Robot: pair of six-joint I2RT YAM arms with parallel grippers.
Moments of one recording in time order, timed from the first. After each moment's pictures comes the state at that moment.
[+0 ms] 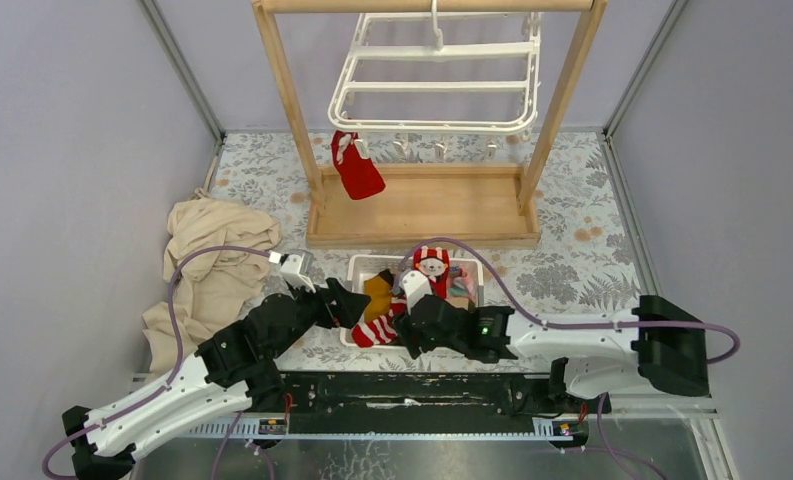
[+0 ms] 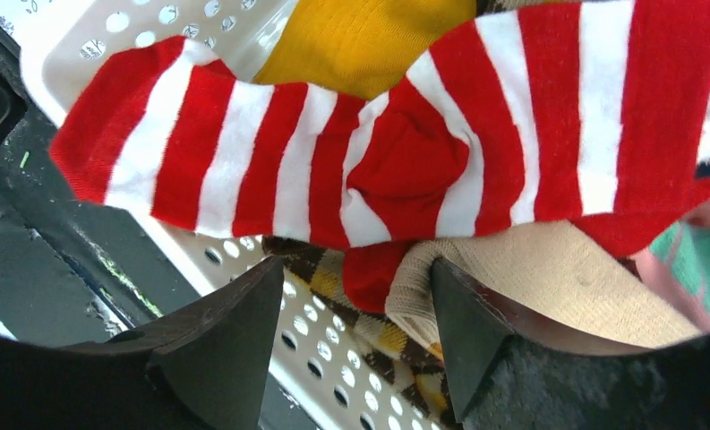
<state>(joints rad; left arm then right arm) -0.99 0.38 0.38 -0.33 -0.34 -0.69 1.29 1.27 0.69 -0.20 0.29 0.43</state>
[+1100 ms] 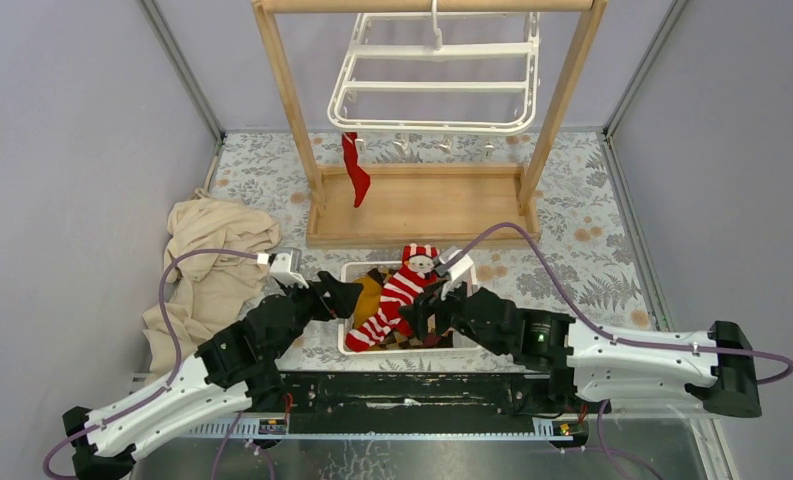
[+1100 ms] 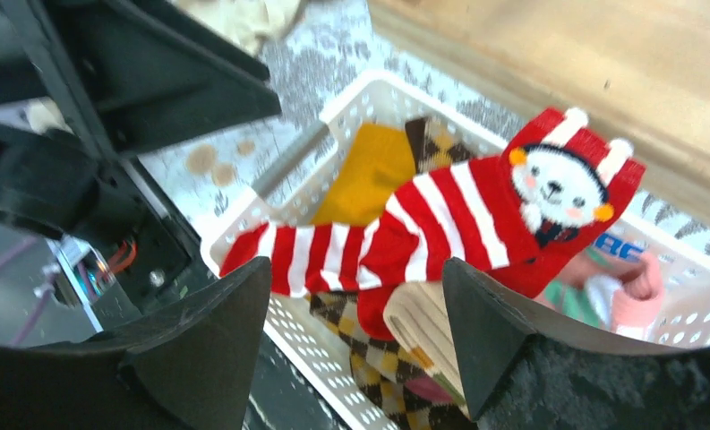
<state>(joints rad) -0.99 0.36 0.37 -0.31 -0.47 -0.70 1.32 0.97 0.66 -0.07 0.42 0.39</state>
